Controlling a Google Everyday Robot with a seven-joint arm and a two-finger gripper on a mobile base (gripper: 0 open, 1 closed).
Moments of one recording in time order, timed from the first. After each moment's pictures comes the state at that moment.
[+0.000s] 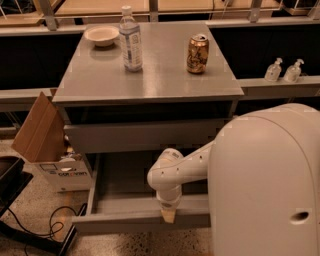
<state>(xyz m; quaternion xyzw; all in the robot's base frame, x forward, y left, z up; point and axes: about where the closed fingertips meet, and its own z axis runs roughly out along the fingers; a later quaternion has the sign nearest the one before) 0.496 -0.038 0.438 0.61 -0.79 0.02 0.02</state>
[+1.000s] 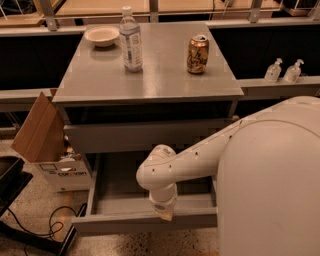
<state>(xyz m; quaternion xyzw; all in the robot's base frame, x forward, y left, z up) 0.453 -0.033 0.481 0.58 -0.81 0.03 0.07</state>
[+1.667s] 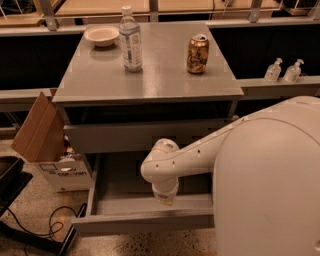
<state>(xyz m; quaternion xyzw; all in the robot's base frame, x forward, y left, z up) 0.502 -0.037 0.481 0.61 -0.79 0.06 0.01</state>
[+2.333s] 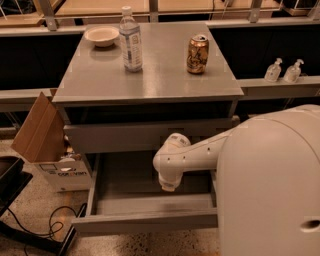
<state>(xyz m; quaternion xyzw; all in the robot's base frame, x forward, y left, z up) 0.568 -0.043 0.472 0.63 -0.77 0.05 -0.07</state>
